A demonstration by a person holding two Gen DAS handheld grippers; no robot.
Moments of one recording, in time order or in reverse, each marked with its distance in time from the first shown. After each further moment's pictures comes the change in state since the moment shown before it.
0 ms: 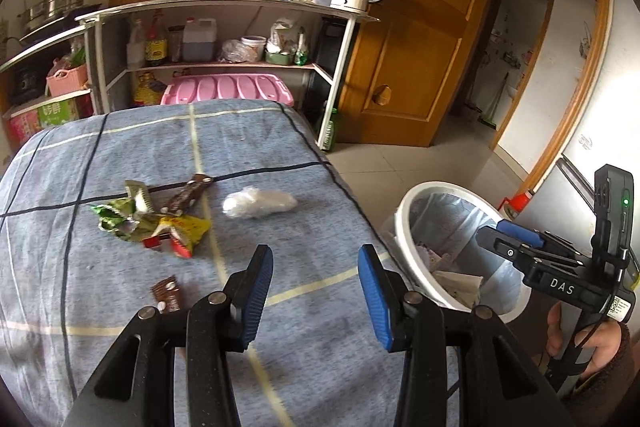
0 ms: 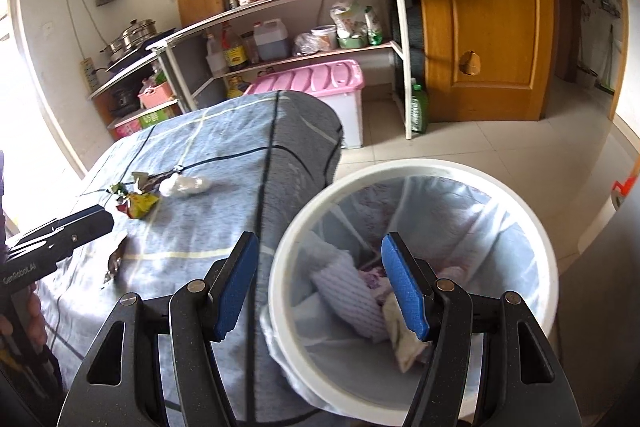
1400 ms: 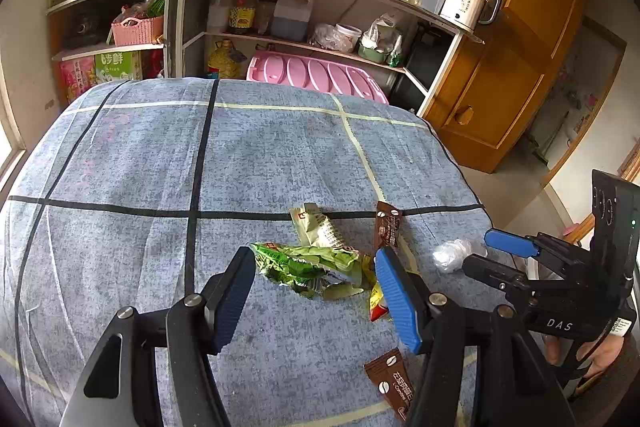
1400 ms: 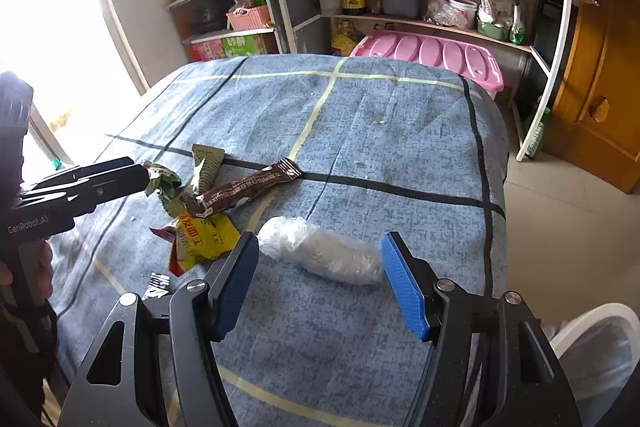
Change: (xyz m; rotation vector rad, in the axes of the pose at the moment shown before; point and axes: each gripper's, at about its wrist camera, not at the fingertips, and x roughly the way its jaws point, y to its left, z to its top) left arm 0.041 0.169 0.031 -0.190 0.043 0.133; right arm 0.164 0.155 0.056 -0.316 0.192 0.220
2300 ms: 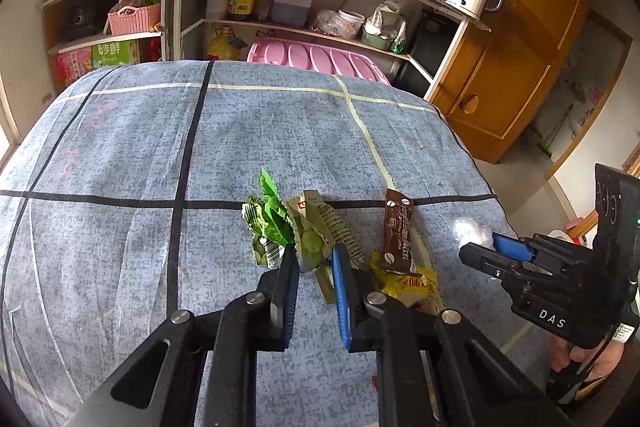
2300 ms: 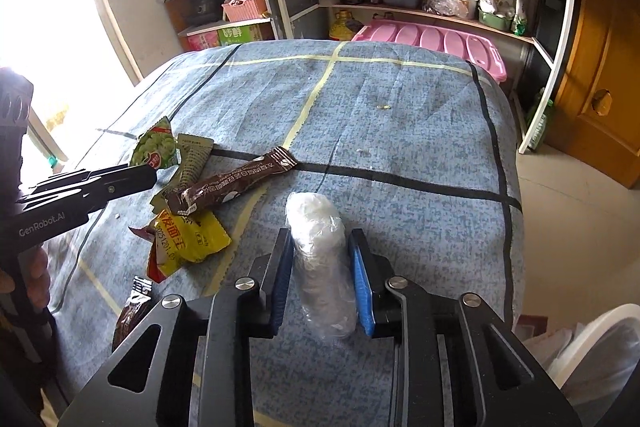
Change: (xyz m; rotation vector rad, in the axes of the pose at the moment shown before) left arm 0.022 -0.003 -0.003 -0.002 0.035 0.017; right arm 0.017 0.001 -0.004 0.016 0.019 0.002
